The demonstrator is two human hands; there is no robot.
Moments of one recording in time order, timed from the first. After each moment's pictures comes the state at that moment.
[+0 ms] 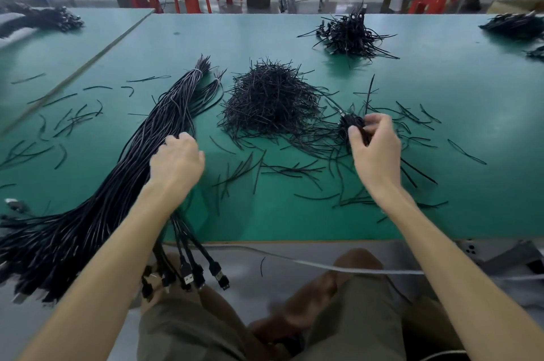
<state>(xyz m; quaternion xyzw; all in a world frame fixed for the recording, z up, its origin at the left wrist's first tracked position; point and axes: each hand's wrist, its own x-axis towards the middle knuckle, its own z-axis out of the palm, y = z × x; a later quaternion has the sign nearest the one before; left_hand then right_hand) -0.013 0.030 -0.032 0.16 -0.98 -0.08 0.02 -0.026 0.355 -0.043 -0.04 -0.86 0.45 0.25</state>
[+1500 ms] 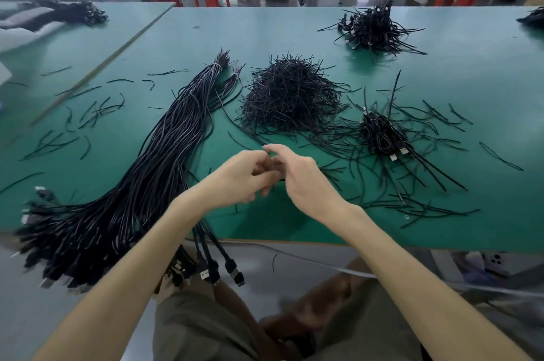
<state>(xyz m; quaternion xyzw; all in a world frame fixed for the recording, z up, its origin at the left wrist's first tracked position) 0.018 0.074 -0.025 -0.11 -0.88 -0.44 -0.13 0.004 0.242 -0.057 0.27 -0.87 0.41 0.01</state>
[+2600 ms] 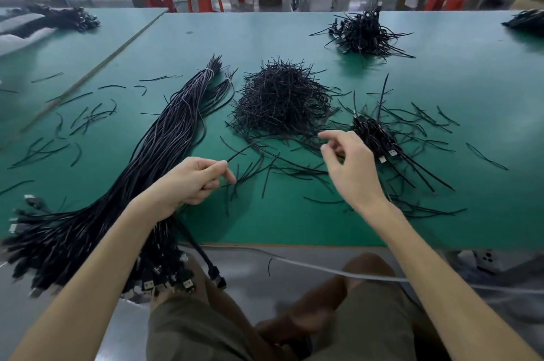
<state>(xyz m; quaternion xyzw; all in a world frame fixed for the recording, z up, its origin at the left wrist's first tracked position) 0.015 0.002 -0.045 0.00 -0.81 -0.56 -0.17 -0.004 0.309 -0.039 0.08 -0.88 0.44 0.16</state>
